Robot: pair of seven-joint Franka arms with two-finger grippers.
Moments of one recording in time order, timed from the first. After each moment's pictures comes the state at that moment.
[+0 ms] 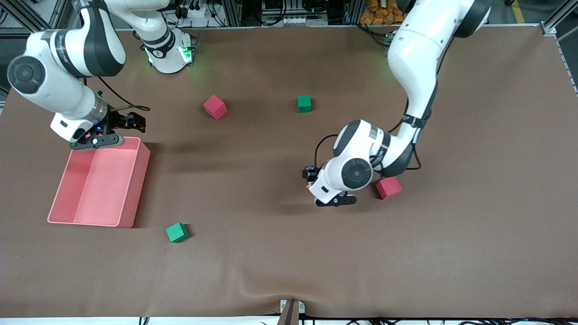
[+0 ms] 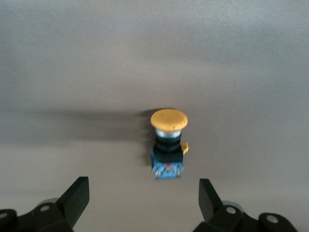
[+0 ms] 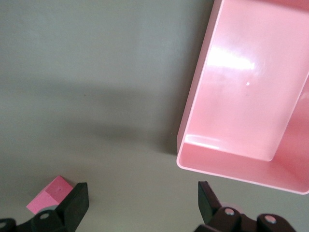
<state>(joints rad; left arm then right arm) -0.55 0.83 -0.04 -1.29 -0.26 1.94 -0.56 0.02 -0.13 0.05 -2.20 0.00 1.97 -0.13</state>
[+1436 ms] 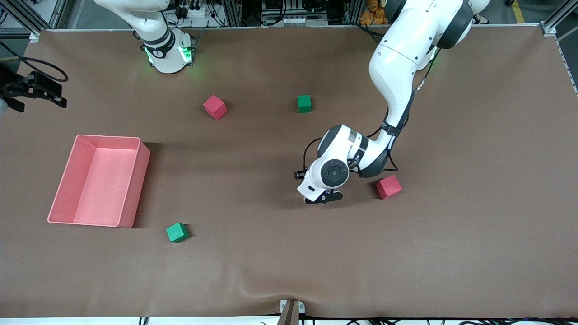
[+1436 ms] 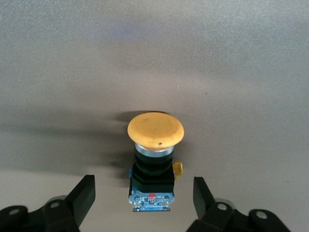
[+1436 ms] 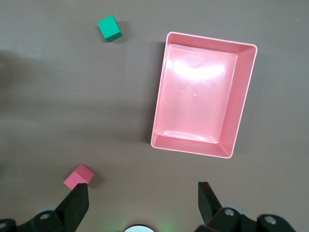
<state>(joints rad) -0.60 0.91 -0.04 -1.29 -0.26 2.00 -0.64 -0.11 -0.03 0.05 -1.53 0.02 1.43 -0.14</state>
